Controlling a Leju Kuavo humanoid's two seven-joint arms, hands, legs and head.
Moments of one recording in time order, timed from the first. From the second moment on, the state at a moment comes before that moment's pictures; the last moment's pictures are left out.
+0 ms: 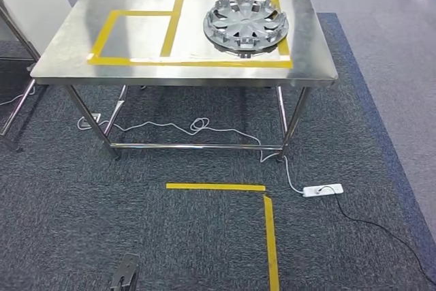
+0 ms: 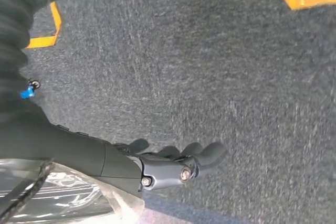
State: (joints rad) left arm -0.11 -0.17 0.46 -0.23 -0.75 0.41 -0.32; right arm -0.10 0.18 -1.45 -0.22 1.52 -0.45 -0.36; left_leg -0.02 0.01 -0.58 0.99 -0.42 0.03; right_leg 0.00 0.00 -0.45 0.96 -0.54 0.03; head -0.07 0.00
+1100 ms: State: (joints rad) left arm -0.12 -0.16 0.47 -0.23 -0.74 0.42 -0.32; right arm -0.10 0.18 -1.45 -0.22 1.52 -0.43 -0.35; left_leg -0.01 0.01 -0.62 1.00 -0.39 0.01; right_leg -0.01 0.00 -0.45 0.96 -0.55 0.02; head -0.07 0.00
